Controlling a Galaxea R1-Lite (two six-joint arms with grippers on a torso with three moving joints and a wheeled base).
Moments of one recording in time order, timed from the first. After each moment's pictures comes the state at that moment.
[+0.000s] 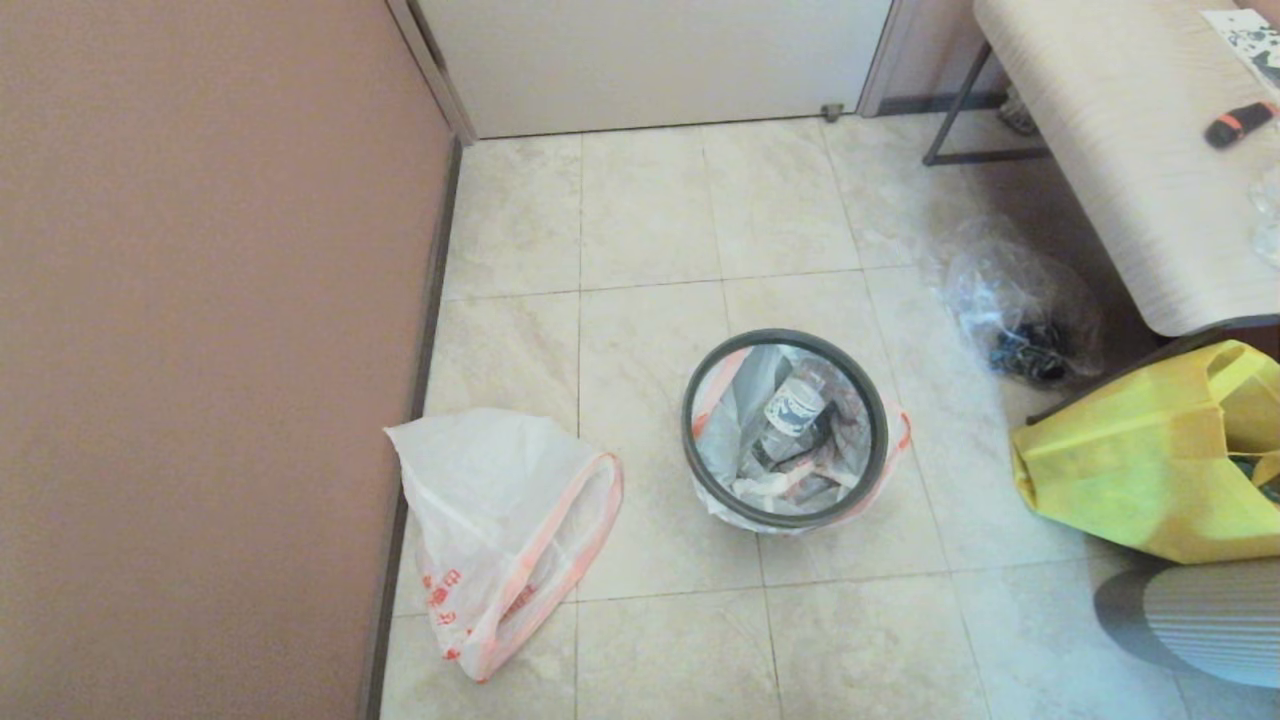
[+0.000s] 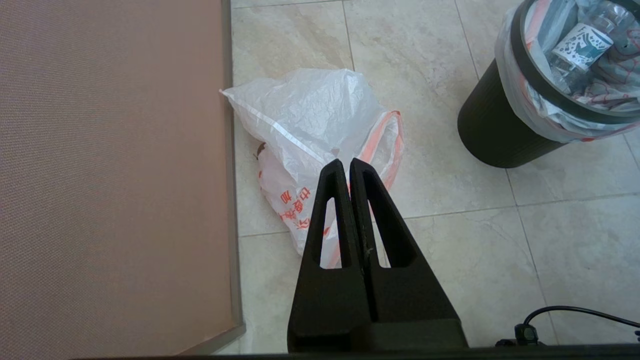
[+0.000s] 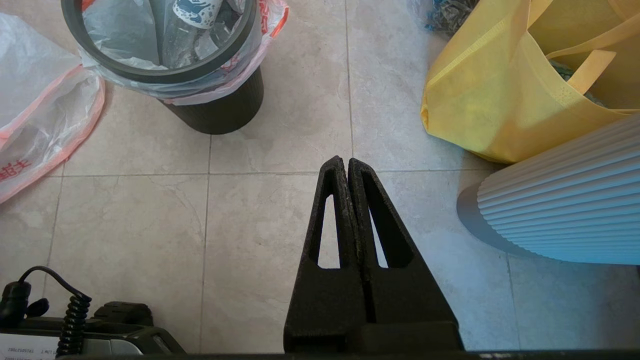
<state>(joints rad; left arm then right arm) 0.00 0.00 0.00 -0.04 -0.02 0.01 0.00 0.00 0.00 0.01 0.02 -0.06</state>
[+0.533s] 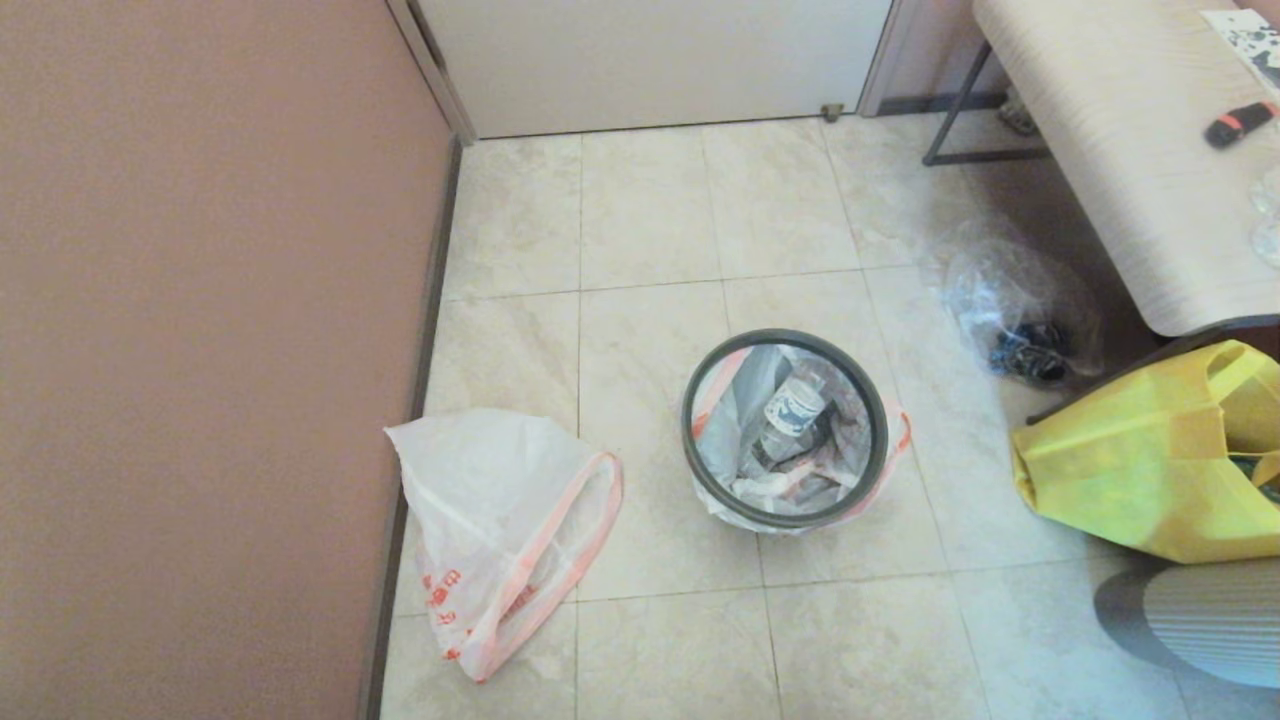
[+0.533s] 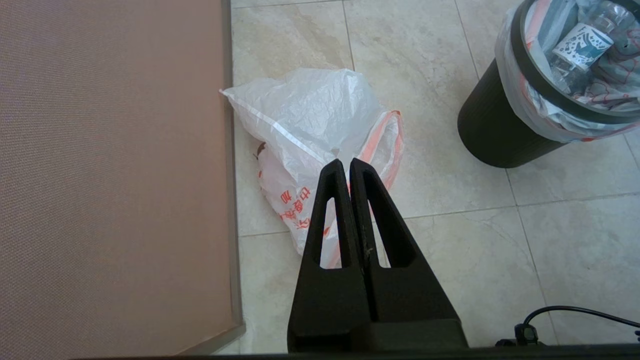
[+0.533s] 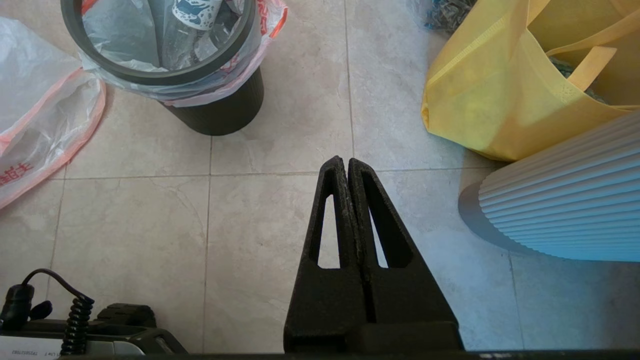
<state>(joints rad) 0.00 0.00 0.00 -0.04 -0.02 0.01 0.00 0.00 0.00 0.01 0.02 -0.04</state>
